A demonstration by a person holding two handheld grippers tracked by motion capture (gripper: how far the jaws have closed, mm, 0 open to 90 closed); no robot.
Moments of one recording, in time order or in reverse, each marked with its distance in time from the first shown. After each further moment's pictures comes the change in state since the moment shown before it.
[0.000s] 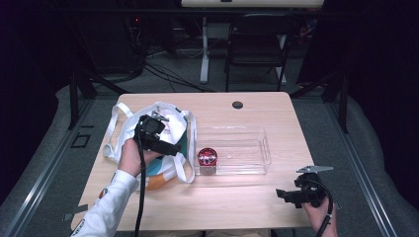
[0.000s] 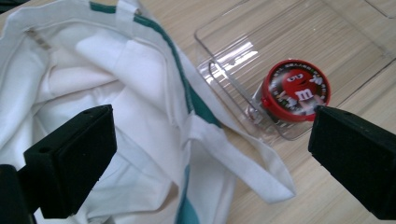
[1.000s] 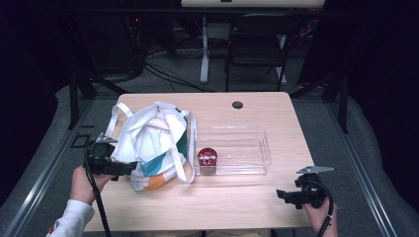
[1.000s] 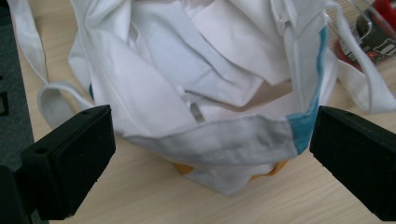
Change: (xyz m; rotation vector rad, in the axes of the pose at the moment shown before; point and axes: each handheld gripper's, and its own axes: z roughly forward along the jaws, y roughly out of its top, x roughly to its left) left arm 0.065 -0.113 -0.031 0.019 0.096 -0.198; right arm 0.003 -0.001 -0.003 -0.006 -0.012 -0.007
